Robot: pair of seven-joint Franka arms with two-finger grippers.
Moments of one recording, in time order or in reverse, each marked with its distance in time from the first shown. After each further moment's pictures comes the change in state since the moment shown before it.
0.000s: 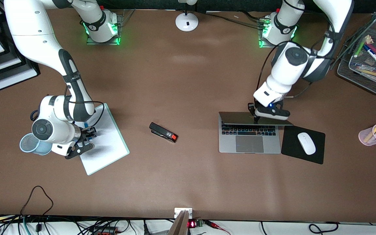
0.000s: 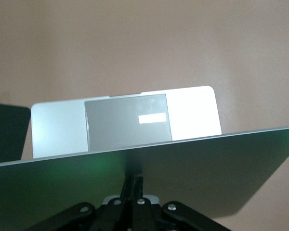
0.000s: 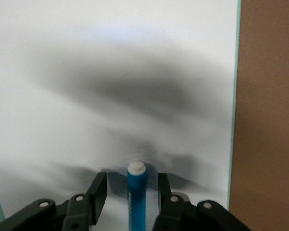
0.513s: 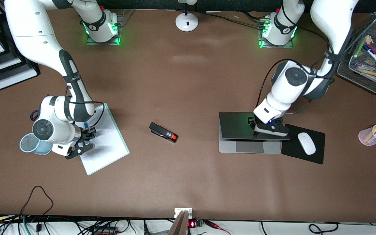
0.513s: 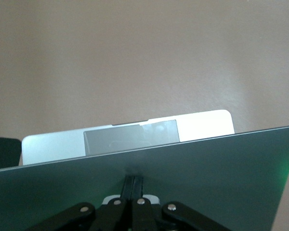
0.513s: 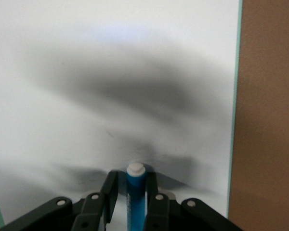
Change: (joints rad) left arm 0.020 0.180 0.012 0.161 0.078 0.008 0.002; right arm 0.000 0.001 0.000 0.000 0.000 0.004 -0.009
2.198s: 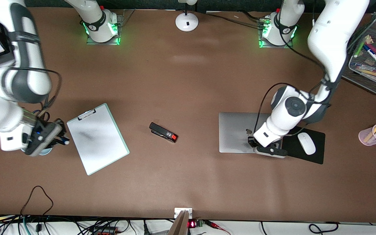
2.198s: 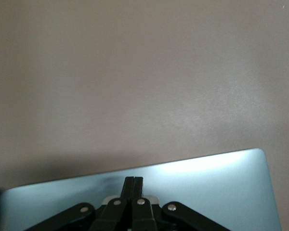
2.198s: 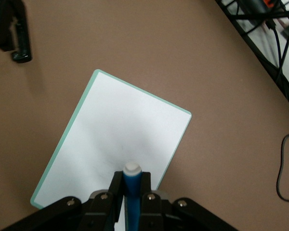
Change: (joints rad) left arm 0.008 0.180 0.009 0.275 0.024 -0.167 0.057; right arm -0.093 -0.282 -0.009 0.074 0.260 -0.151 -0.766
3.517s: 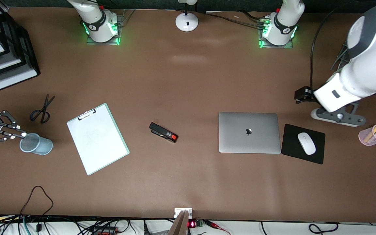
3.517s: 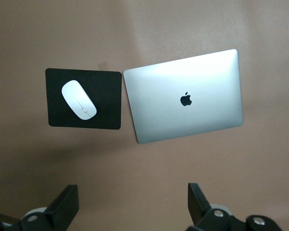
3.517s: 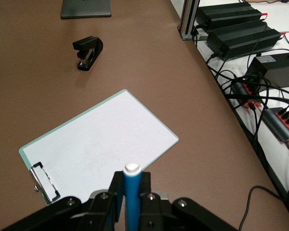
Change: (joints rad) left arm 0.092 -0.337 -0.007 0.372 -0.187 -1.013 0.255; right arm -0.402 0.143 -0.003 0.146 0.517 -0.331 -0.912
